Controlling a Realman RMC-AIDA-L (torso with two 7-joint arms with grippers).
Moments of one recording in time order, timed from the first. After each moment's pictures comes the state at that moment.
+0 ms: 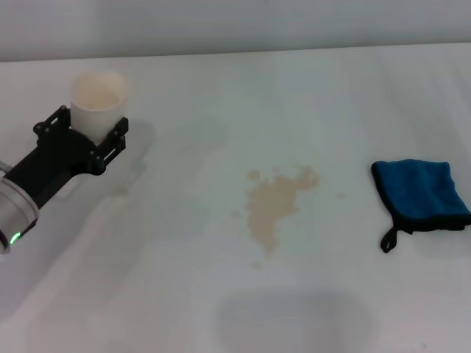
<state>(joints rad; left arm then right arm) -0.37 -2.09 1.61 0.43 -2.62 -0.93 2.64 0.21 1.99 -0.46 -0.20 2.18 1.35 -2.53</state>
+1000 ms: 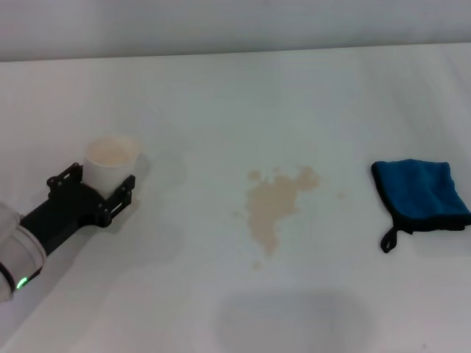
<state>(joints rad) -0.39 -2.09 1.69 0.25 -2.65 -0.92 2.64 0.21 1.99 -0.47 -0.25 2.18 1.40 -2.46</state>
